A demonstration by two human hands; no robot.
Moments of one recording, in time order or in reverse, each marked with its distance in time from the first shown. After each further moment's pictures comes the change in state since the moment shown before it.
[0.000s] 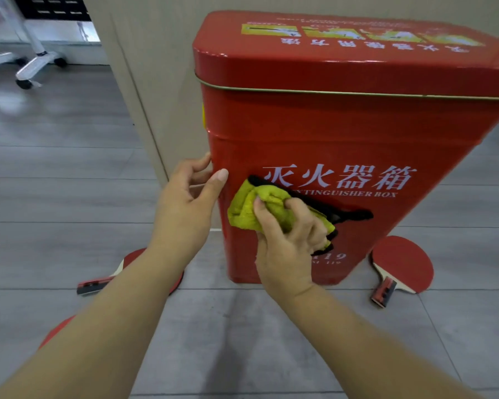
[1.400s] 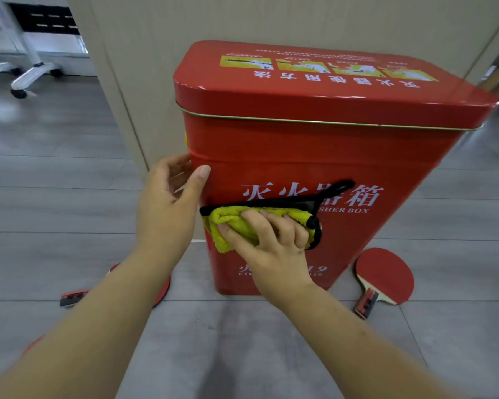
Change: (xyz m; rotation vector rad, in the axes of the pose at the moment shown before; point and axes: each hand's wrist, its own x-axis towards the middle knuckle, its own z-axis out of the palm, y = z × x) left_hand 0.001 0.027 0.009 0.014 0.133 0.105; right_hand 0.020 0.026 -0.015 -0.141 -0.046 -0.452
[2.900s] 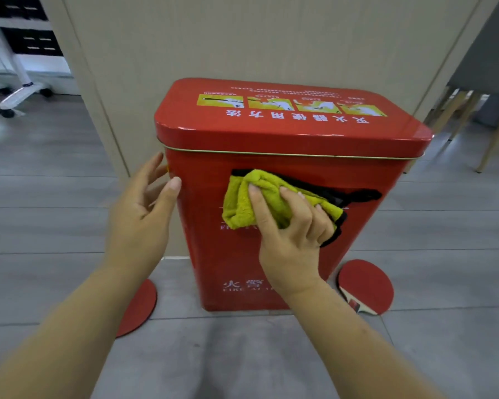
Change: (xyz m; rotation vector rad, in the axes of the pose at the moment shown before) left_hand 0.002 0.026 -0.004 -0.016 -0.083 0.114; right_hand 0.036 0.044 -0.024 -0.150 0.213 0.236
